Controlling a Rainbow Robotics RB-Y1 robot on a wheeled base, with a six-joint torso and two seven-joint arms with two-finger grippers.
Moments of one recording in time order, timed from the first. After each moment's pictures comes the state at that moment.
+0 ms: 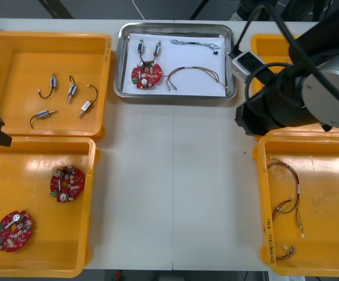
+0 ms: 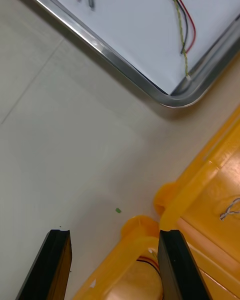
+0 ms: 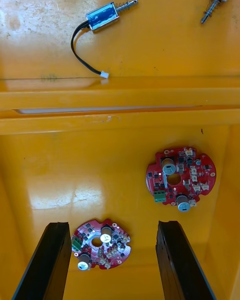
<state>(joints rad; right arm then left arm) -0.57 -0.47 0.13 -2.20 -0.54 1.92 1.57 -0.28 0.87 0.25 -2.09 0.94 1.91 -1.23</state>
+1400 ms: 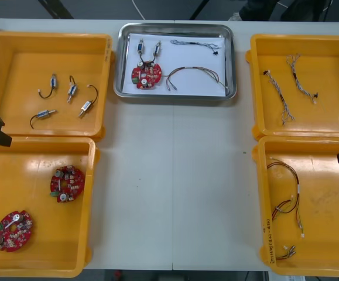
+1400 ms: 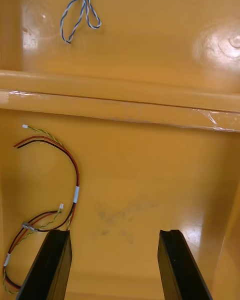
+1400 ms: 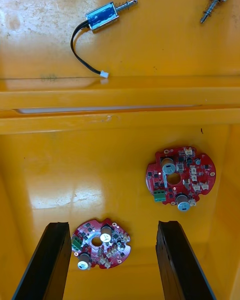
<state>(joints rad) -0.14 -0.60 -0.41 -2.24 -0.72 1.92 1.51 -0.28 0.87 0.25 -2.09 0.95 1.91 -1.23</state>
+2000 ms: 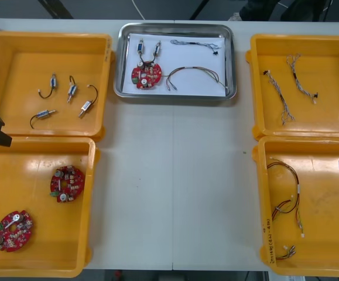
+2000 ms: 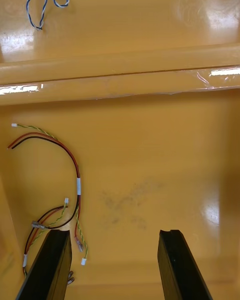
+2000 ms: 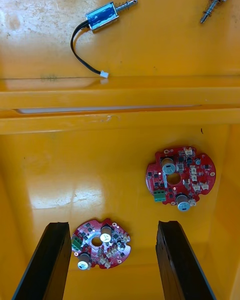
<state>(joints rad) -0.10 -0.60 -0.42 -2.24 -0.73 1.92 1.35 -0.28 0.87 0.25 -2.09 0.95 1.91 -1.23</state>
